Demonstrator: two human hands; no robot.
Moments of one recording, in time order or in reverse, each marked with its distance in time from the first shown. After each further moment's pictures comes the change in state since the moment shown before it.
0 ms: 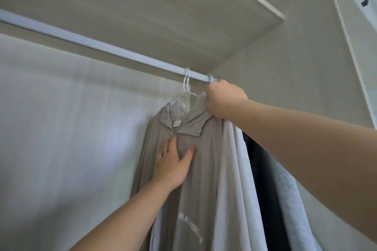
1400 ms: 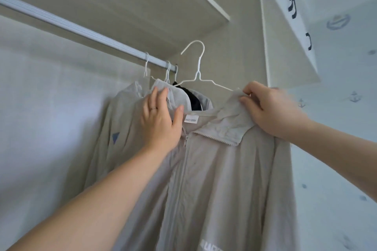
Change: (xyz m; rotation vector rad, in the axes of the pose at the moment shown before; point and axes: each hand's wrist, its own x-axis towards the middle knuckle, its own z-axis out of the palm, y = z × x) left_hand -0.063 0.119 0.011 -0.034 0.387 0.431; right_hand -0.183 0.139 -0.080 0.170 0.247 -0.080
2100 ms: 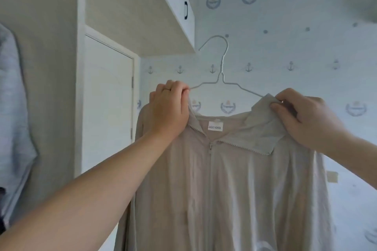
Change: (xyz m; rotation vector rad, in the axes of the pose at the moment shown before) left_hand -0.155 0.366 0.165 -0.542 -0.189 0.168; right_hand -0.250 0.179 -0.331 -0.510 -0.164 0.374
